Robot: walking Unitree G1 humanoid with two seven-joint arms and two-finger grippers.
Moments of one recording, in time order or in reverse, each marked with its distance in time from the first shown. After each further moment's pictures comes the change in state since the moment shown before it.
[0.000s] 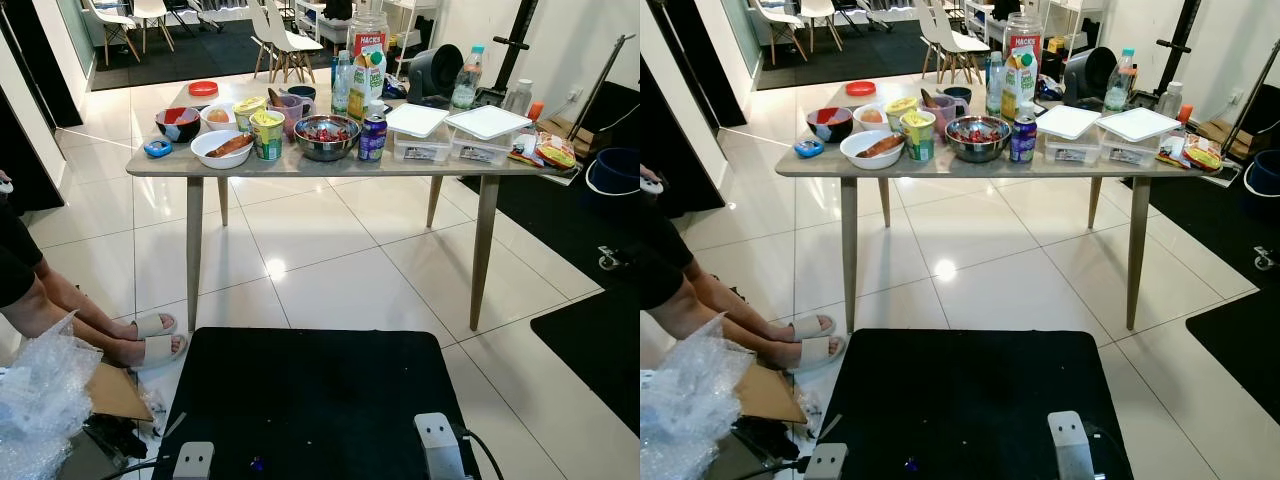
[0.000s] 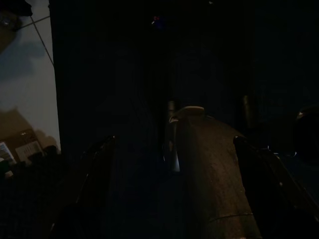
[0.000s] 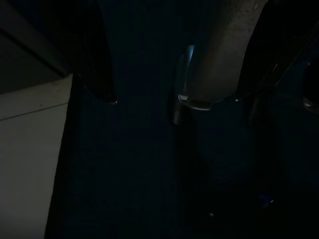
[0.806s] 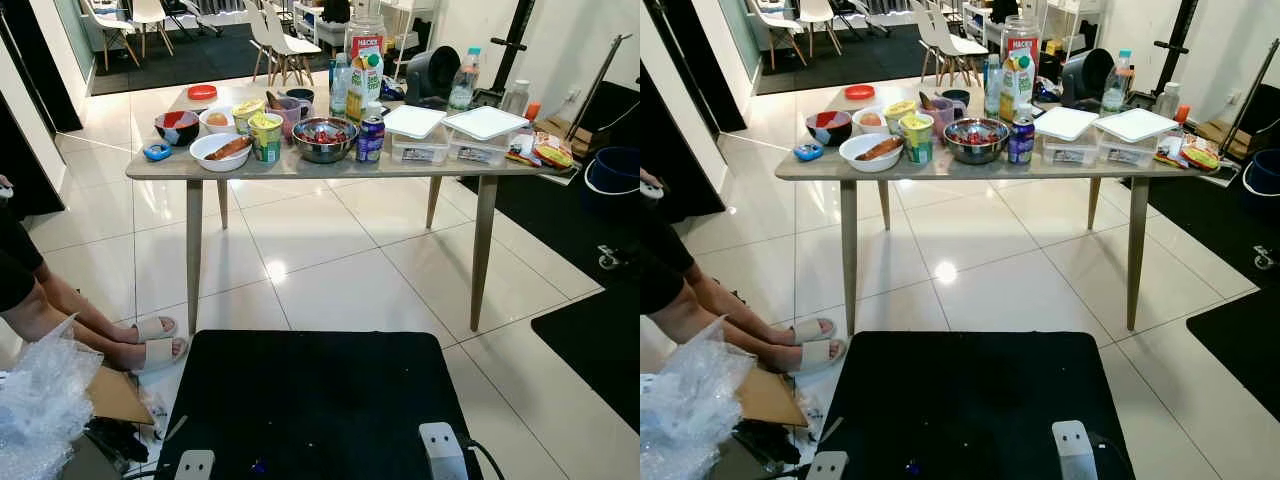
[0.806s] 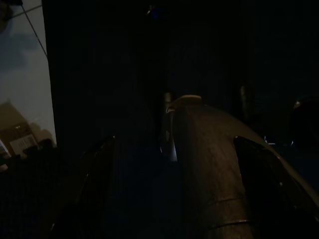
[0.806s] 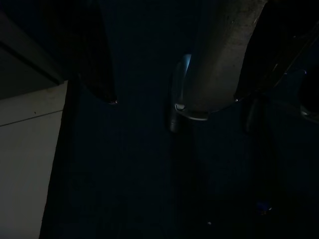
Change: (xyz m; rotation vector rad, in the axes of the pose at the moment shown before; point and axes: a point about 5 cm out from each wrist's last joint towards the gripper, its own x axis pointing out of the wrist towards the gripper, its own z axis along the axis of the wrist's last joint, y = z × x) left arm -0.002 0.000 -0.010 -0.013 0.036 -0.020; right arm -0.001 0.000 -0.010 0.005 0.023 -0.001
